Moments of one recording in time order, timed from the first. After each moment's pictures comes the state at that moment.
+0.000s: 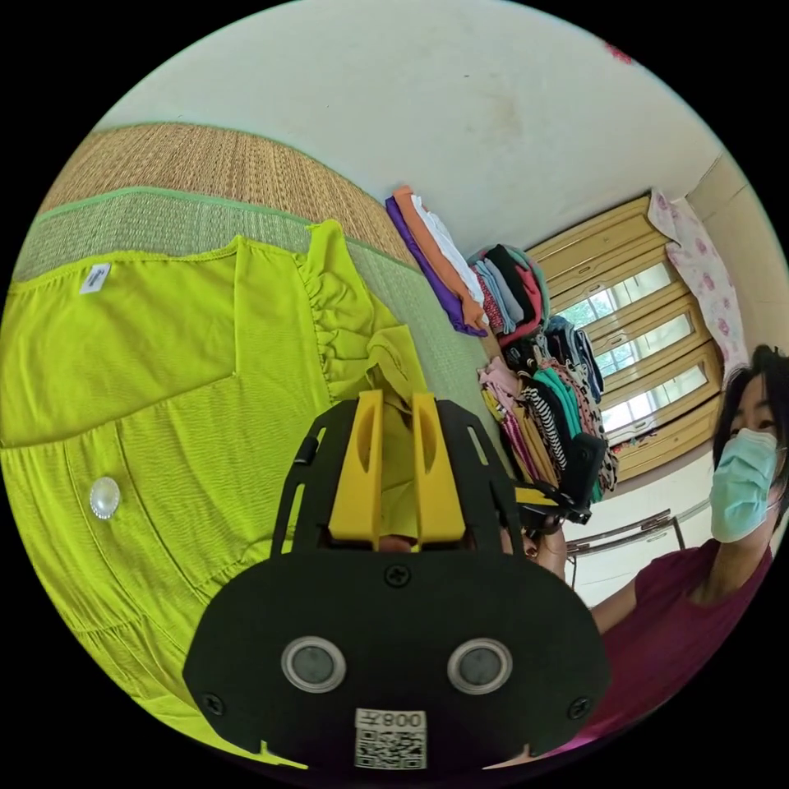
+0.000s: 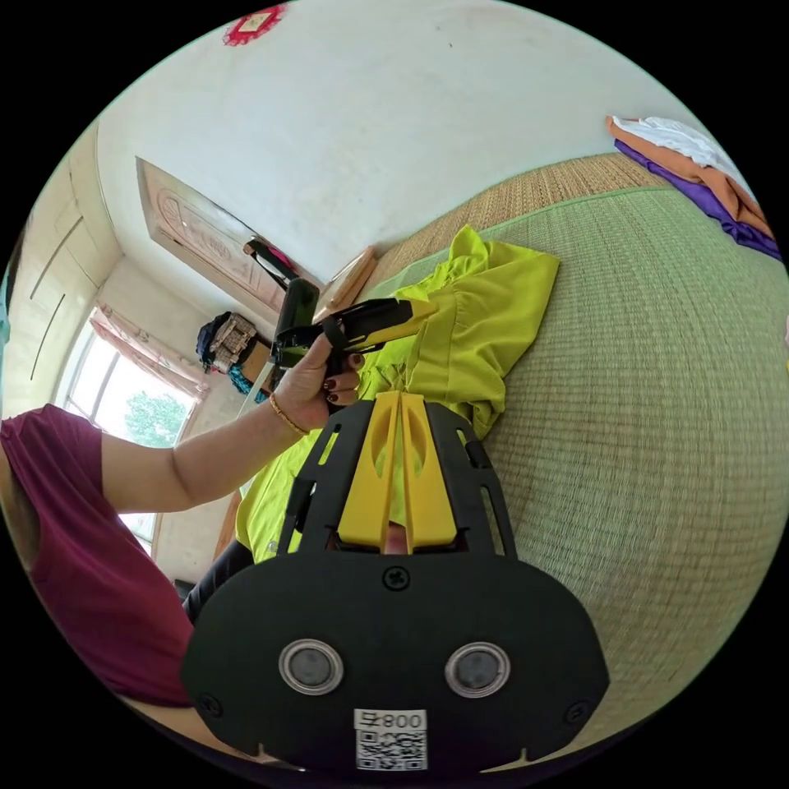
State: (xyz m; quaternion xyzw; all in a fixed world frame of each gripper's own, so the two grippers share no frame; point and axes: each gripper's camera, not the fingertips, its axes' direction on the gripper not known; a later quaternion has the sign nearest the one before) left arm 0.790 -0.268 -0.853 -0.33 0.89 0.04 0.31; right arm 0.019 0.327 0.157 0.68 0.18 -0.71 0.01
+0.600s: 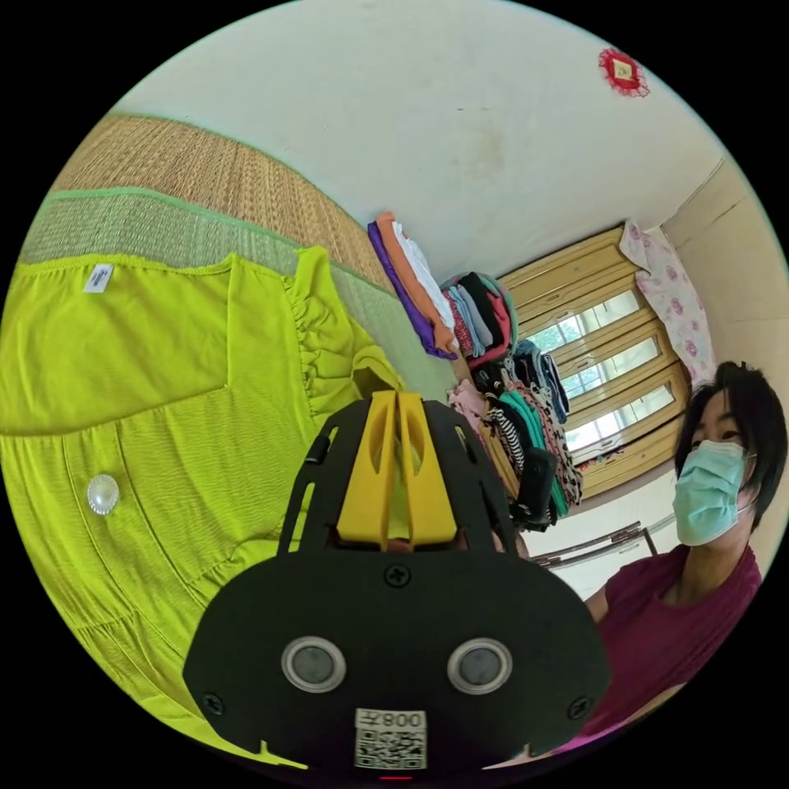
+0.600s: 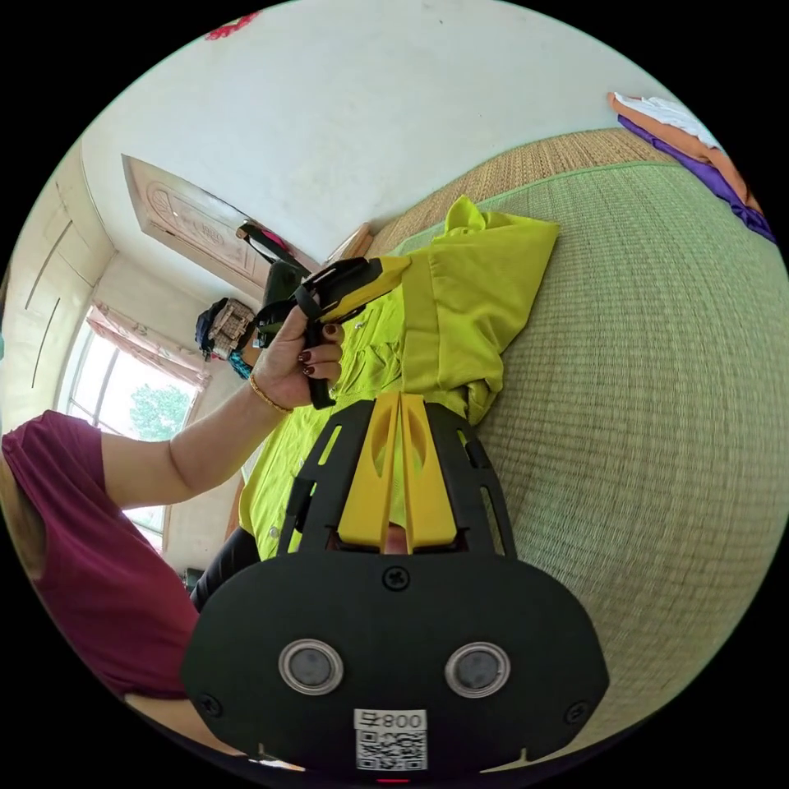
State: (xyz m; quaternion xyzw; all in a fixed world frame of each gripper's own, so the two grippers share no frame) left arm 0.749 -0.259 -0.790 -0.34 0.90 -0.01 0.28; right arm -0.003 0.342 0.127 0.68 0.20 -0.71 0.06
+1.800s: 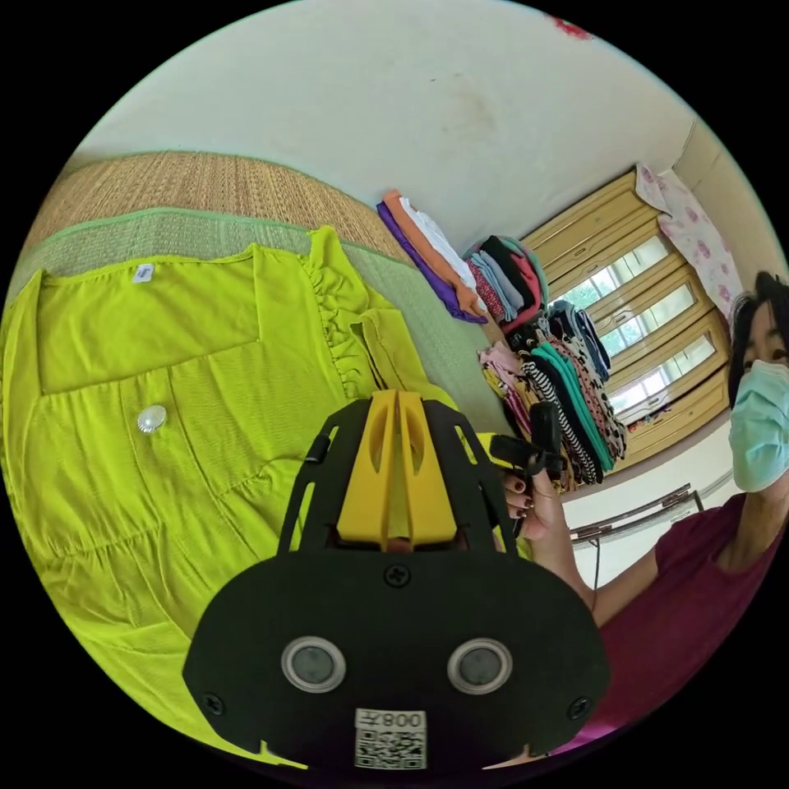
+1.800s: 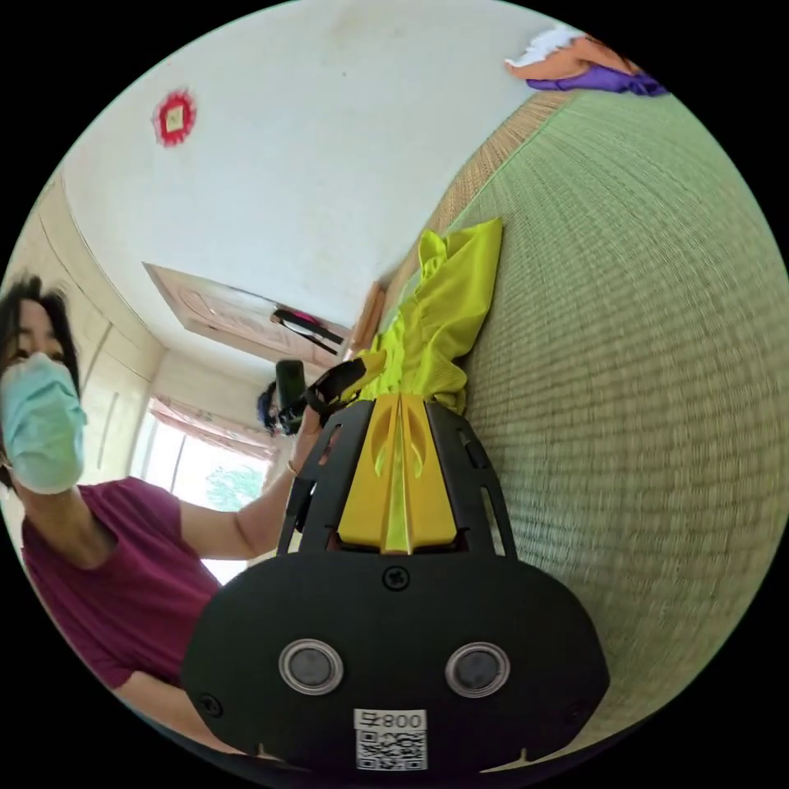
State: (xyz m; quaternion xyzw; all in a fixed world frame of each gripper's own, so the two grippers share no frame) left arm 0.516 -0.217 -0.645 -0.30 0.89 0.06 0.35; right arm 0.029 0.384 0.068 0.58 0.04 -0.81 0.09
